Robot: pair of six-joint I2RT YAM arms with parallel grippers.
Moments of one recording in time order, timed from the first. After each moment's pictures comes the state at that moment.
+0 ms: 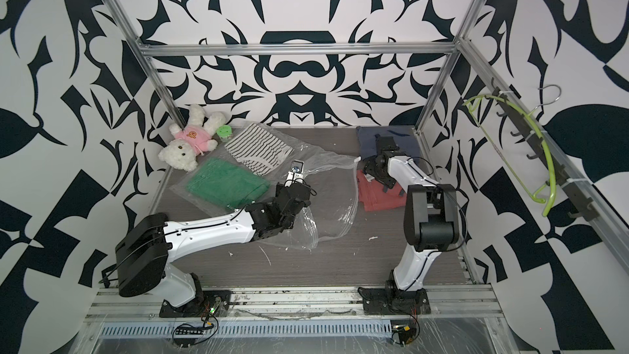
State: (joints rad) left arm -1.08 1.58 1.04 0.05 -0.79 -0.31; right arm 0.04 1.75 1.26 -0.62 0.08 0.57
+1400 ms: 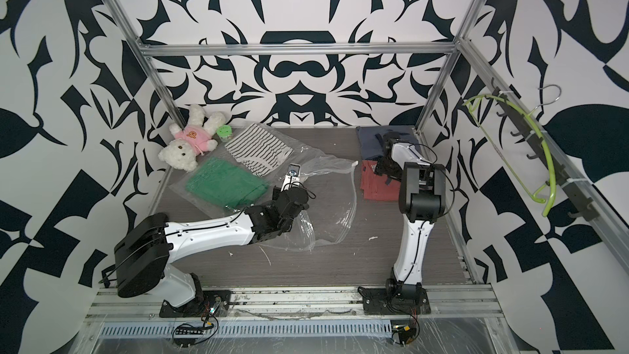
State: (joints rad) left arm -1.08 1.57 0.99 0.06 -0.84 -0.32; right arm -0.09 2.14 1.61 -0.81 0.21 0.37
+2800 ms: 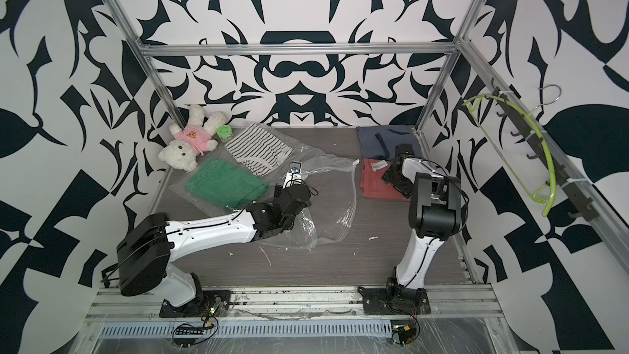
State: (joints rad) left arm -1.08 1.59 1.03 0.02 -0.84 -0.35; right arm -0.17 1.92 1.28 -0.60 0.12 0.64
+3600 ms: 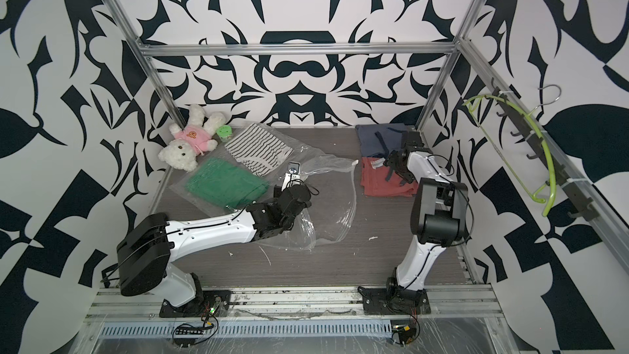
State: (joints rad) left arm -1.08 1.59 1.03 -0.01 -0.83 -0.39; right arm -0.17 1.77 1.35 -0.59 0.02 0.55
